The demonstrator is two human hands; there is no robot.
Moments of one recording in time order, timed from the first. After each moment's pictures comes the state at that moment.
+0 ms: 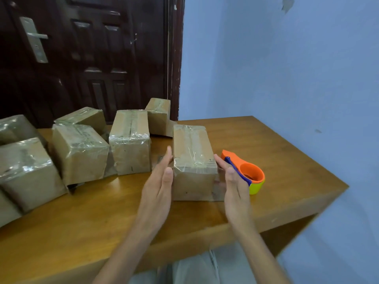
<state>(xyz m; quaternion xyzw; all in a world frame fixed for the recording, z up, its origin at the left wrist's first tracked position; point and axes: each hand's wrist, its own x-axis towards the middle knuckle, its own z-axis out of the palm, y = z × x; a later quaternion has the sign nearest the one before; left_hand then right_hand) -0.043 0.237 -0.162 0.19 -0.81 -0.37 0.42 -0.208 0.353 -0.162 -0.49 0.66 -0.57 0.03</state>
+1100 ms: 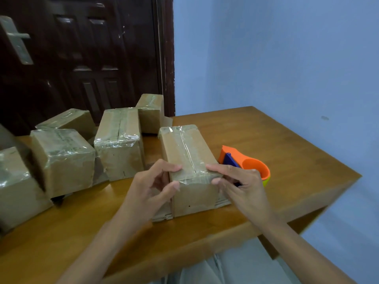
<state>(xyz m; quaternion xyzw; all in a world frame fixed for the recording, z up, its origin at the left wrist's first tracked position) -0.048 0.179 -0.177 0.10 -0.84 -0.40 0.35 -0.253 0.344 -0.175 -0.58 0.58 -0.57 0.03</state>
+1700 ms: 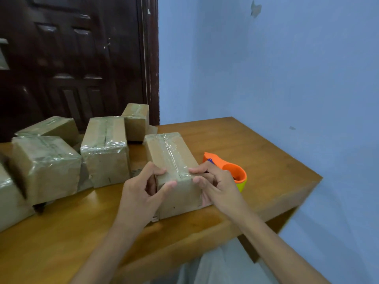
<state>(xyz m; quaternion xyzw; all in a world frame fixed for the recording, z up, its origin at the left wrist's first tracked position) -0.061 0.209 -0.169 0.19 -0.81 -0.34 0.44 -0.240 0.349 -0.159 -0.54 0.64 -0.54 0.09</state>
